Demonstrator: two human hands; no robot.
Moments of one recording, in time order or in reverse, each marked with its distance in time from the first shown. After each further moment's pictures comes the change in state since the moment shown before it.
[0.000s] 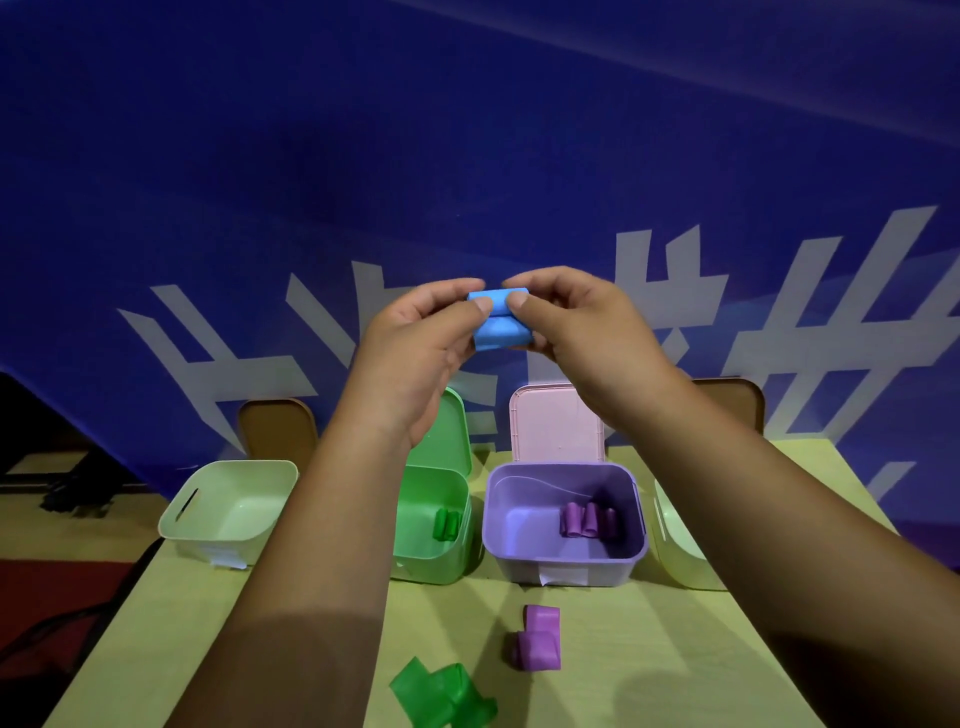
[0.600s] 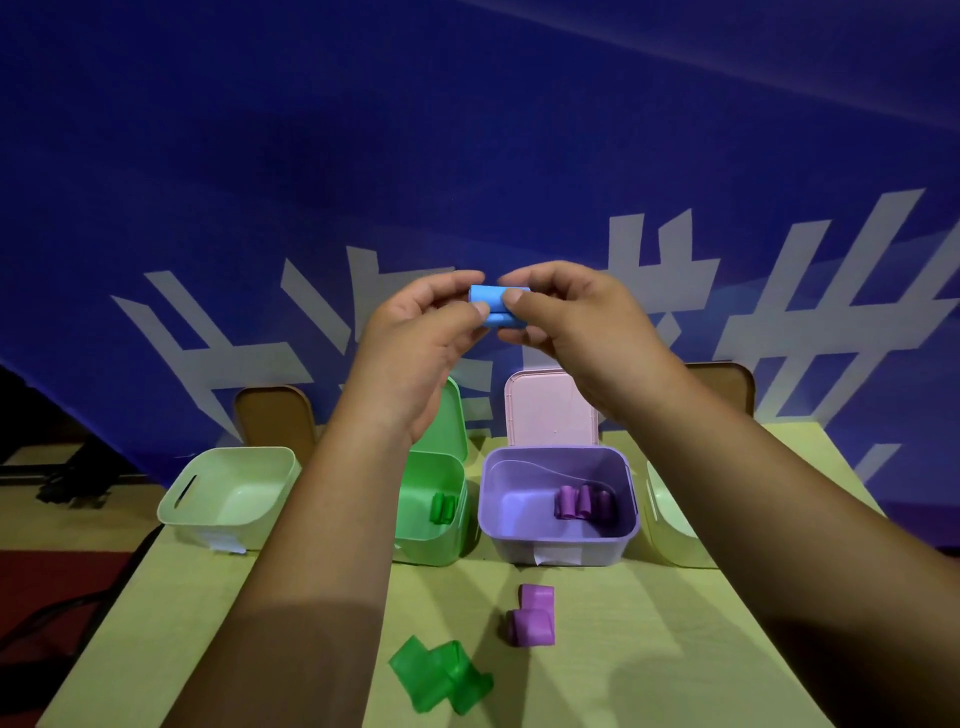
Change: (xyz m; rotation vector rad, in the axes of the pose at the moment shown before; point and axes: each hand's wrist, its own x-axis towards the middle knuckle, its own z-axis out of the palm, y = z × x) left_hand -0.011 -0.008 0.000 0.027 -0.009 0.025; right_hand -0.011 0.004 -0.002 0.186 -0.045 0.054
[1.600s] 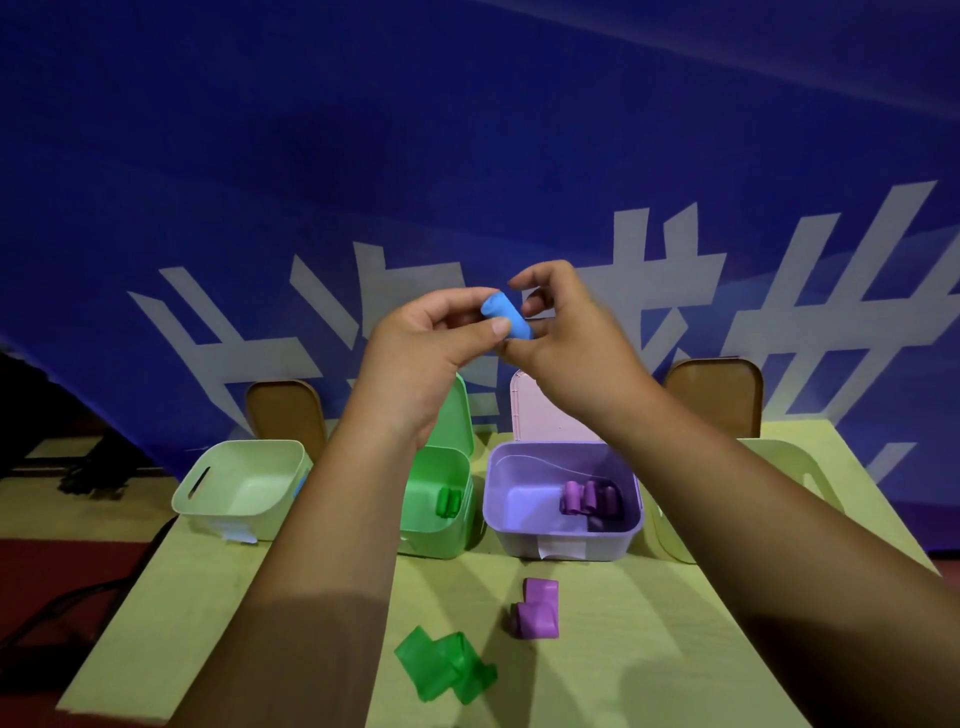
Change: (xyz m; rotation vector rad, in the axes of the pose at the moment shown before) left_hand -0.011 -0.011 -0.004 0.130 -0.043 0.020; right_hand -0.008 0.022 0.002 -0.481 0.026 -0.167
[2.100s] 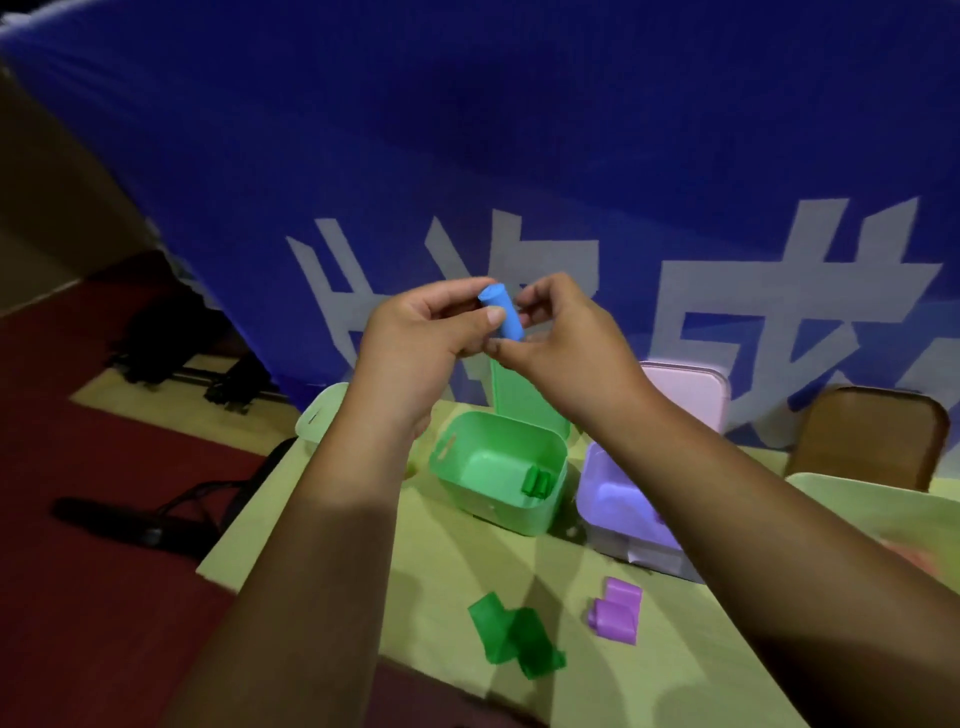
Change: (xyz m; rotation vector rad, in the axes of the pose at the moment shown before) left_hand -0.032 0.017 -0.101 0.119 0.282 0.004; right_hand 0.006 -0.030 0.105 -0.009 -0.192 -0.060
